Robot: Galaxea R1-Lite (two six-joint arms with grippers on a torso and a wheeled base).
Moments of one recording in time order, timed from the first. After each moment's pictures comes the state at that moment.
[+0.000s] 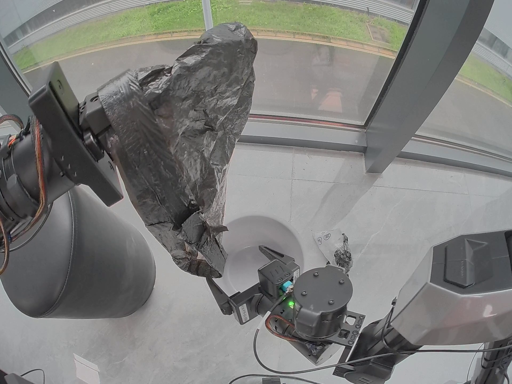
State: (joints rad) left arm -0.57 1.31 -0.80 -0.82 -0.54 -1.41; right arm 1.00 2.20 -0.74 -1.36 -0.37 -0.01
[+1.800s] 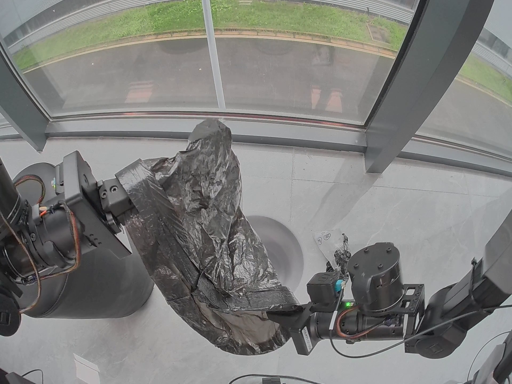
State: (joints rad) left arm -0.45 1.36 -0.55 -0.97 -0.65 -1.29; right arm 0.86 1.92 -0.56 -0.86 0.15 0.14
